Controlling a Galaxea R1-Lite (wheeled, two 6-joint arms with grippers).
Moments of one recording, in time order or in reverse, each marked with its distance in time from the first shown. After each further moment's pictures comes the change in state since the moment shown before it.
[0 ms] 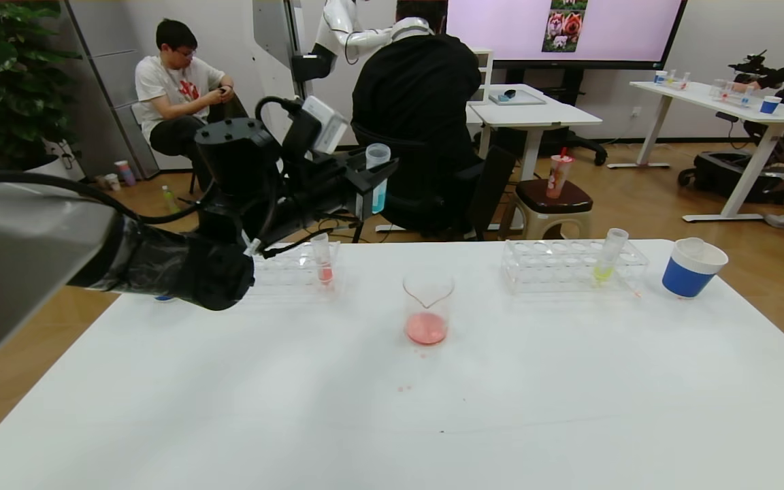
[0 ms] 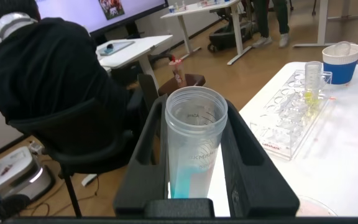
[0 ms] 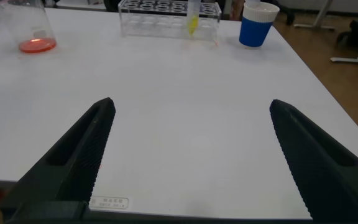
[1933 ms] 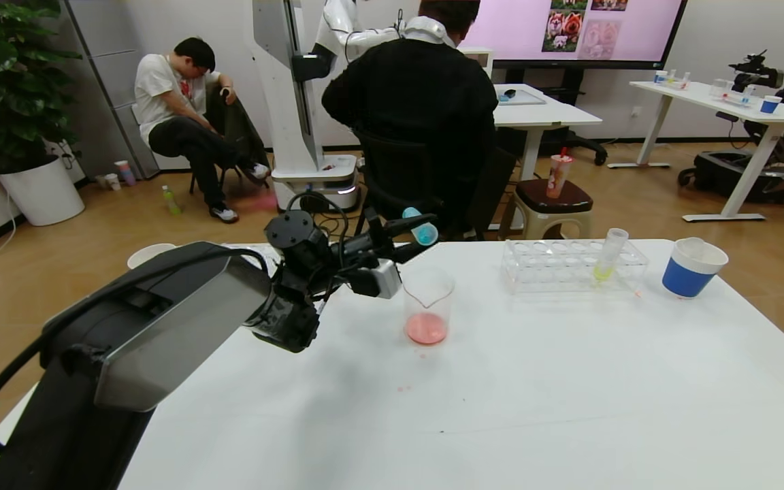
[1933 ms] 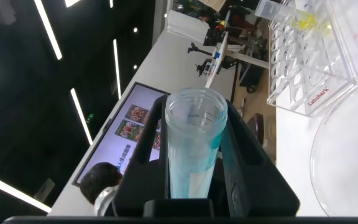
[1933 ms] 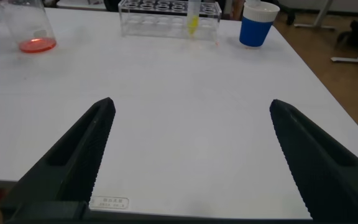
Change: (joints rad) left arm 0.003 0.427 -0.148 -0.497 -0.450 0.821; right arm 0.000 0.000 0.000 0.000 0.000 0.000
